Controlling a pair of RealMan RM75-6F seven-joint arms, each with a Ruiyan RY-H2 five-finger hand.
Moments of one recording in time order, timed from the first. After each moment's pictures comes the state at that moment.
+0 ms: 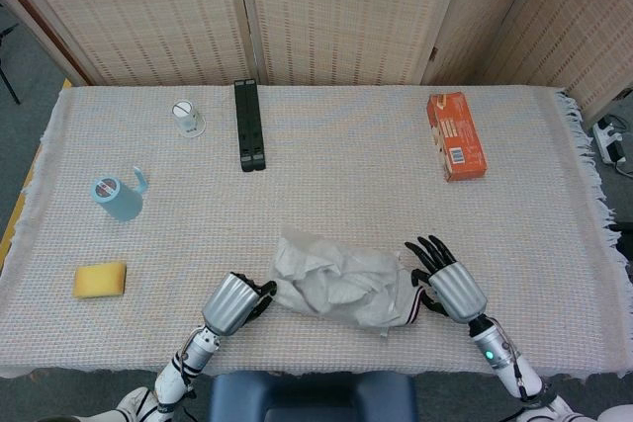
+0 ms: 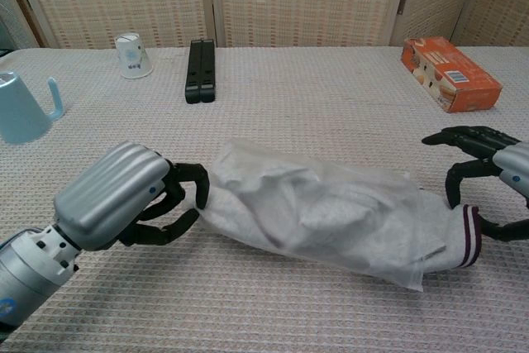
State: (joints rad) left arm -0.48 -2.05 0.05 -0.77 1.77 1.54 0.00; right arm 0.34 -1.70 -0.08 -0.89 -1.72 1.44 0.20
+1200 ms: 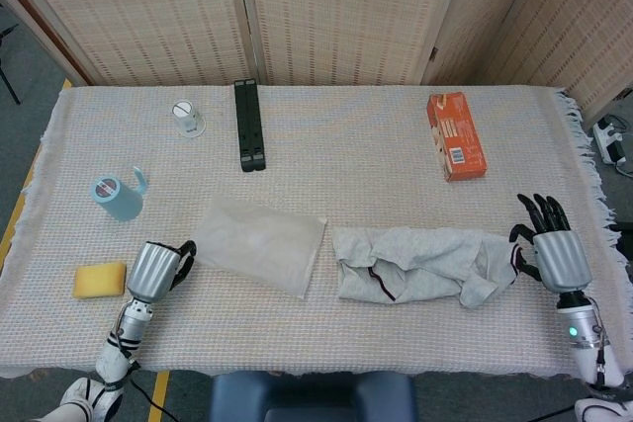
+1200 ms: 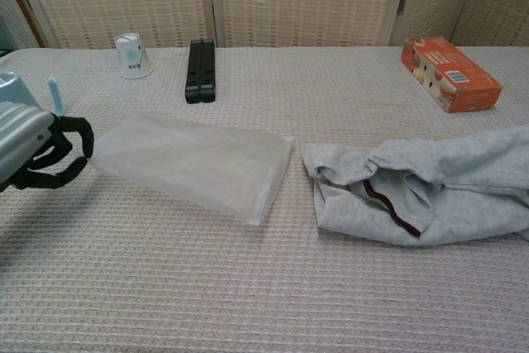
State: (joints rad) left arm -0.43 -1.92 -0.03 -0.58 1.62 1.54 -0.13; right arm 0.27 -1.49 0.06 -0.88 -1.52 1.43 0.28
